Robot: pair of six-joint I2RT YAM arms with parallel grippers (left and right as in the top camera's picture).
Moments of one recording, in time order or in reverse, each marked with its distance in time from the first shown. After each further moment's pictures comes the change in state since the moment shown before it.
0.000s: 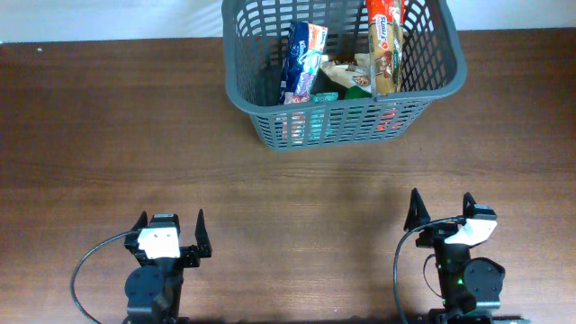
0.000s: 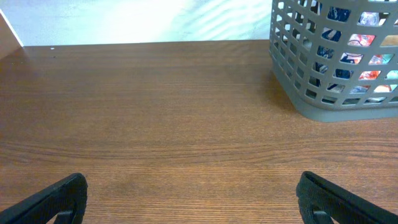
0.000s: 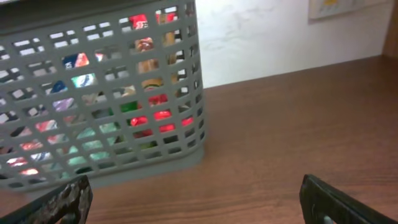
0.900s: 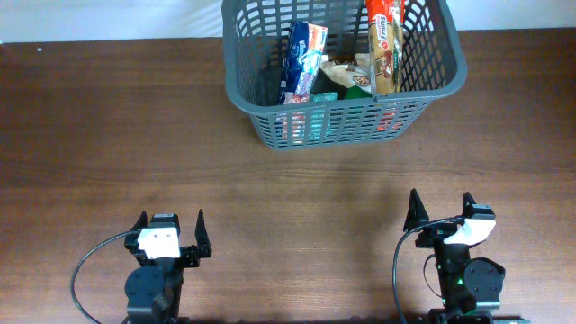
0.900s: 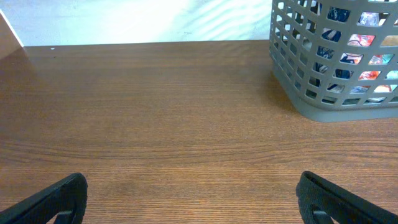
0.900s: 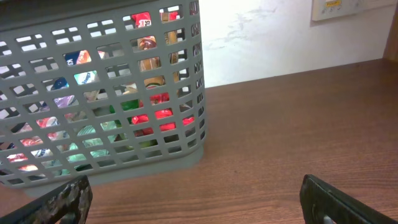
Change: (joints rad) left arm 0.000 0.000 0.000 0.000 0.000 0.000; right arm 0.000 0.000 0.000 0.000 -0.005 -0.017
